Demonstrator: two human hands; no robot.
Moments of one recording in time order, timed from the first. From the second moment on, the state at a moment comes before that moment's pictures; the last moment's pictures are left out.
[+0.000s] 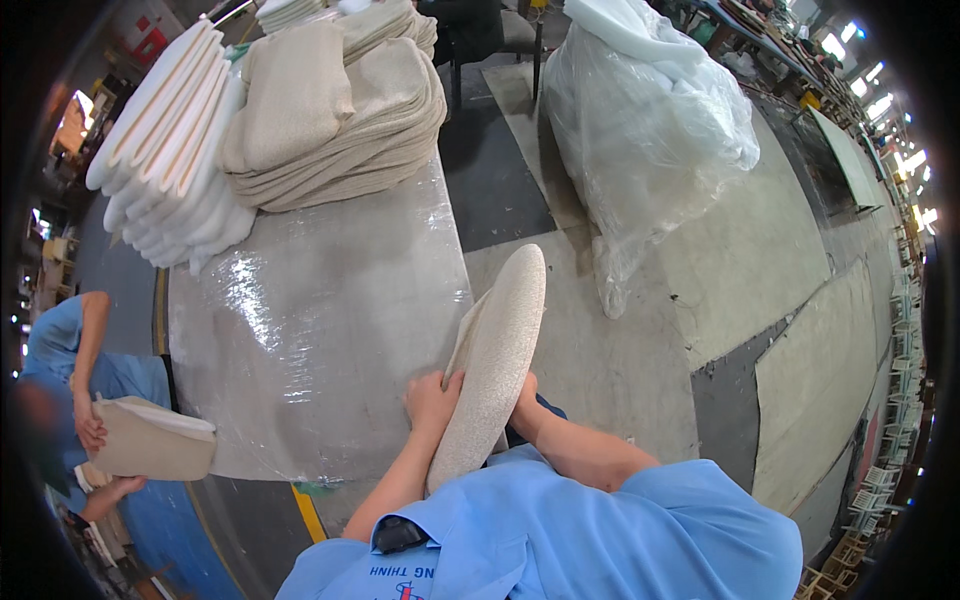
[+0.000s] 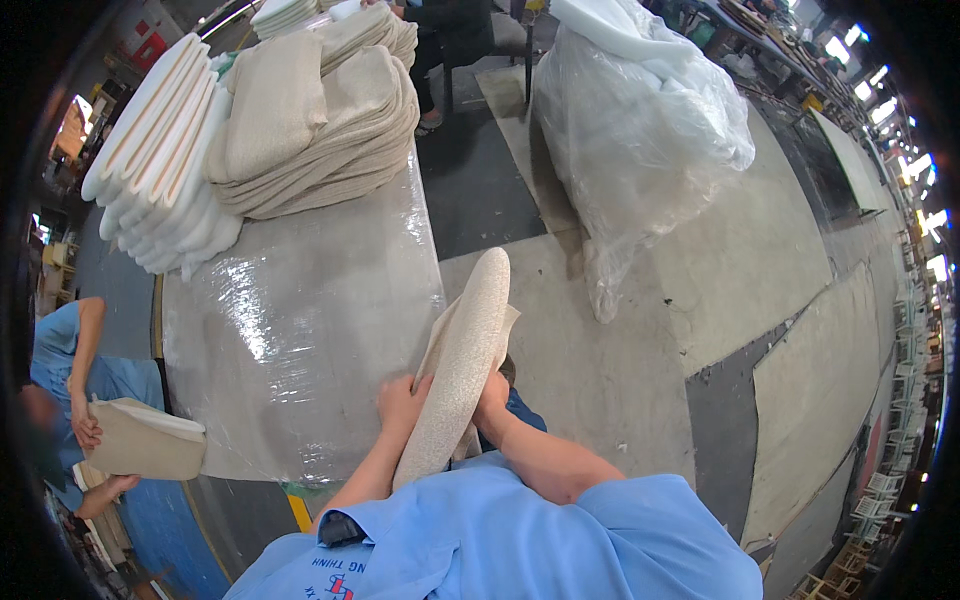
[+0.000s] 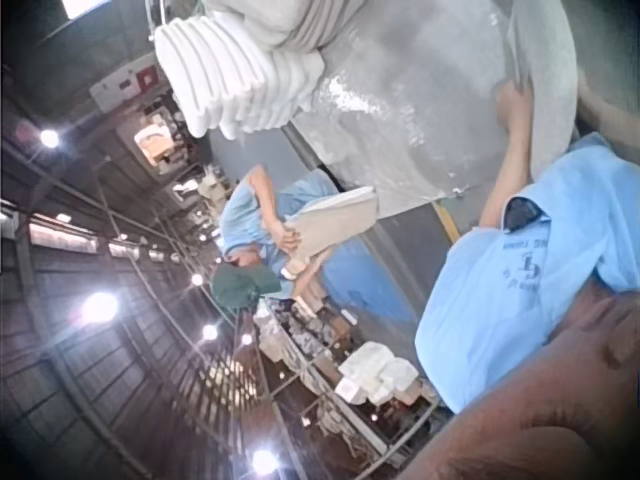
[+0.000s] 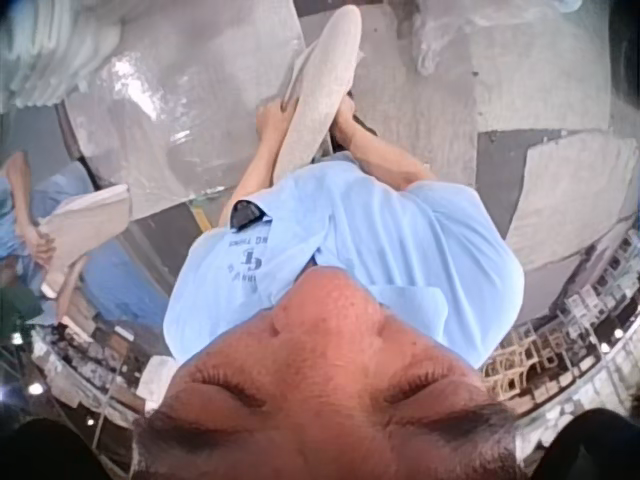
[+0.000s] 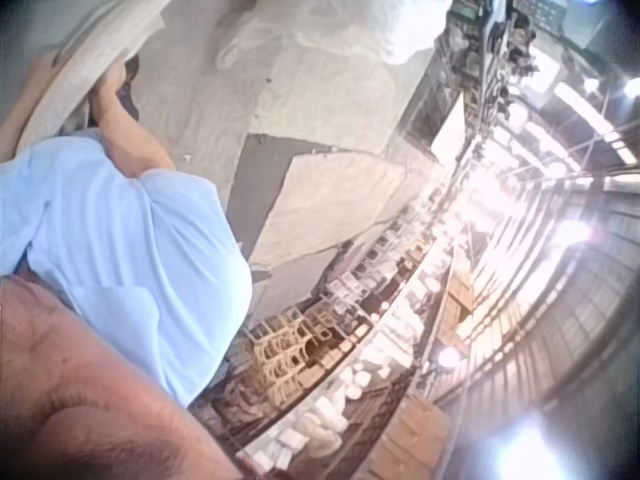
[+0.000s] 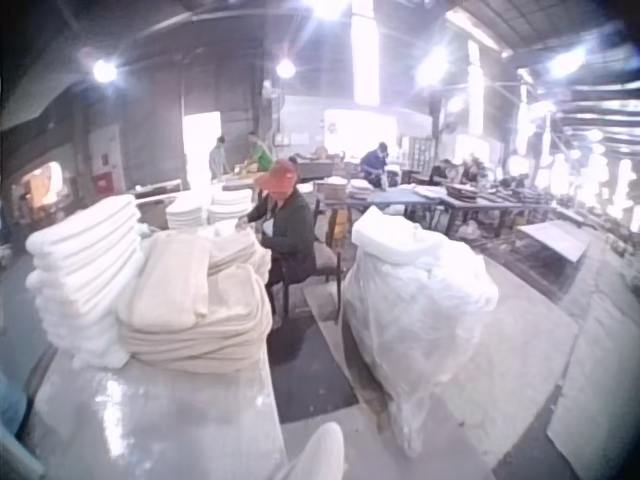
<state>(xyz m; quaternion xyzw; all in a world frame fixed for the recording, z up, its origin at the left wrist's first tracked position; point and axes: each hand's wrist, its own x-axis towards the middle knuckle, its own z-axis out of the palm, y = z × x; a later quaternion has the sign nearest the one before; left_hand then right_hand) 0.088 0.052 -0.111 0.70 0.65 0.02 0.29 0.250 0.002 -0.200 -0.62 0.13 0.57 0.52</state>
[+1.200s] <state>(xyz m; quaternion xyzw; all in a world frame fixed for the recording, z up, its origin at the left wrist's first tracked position) 0.003 -0.045 -0.088 0.42 0.51 0.18 0.73 0.370 0.178 -0.108 -0.51 -0.16 0.61 0.58</state>
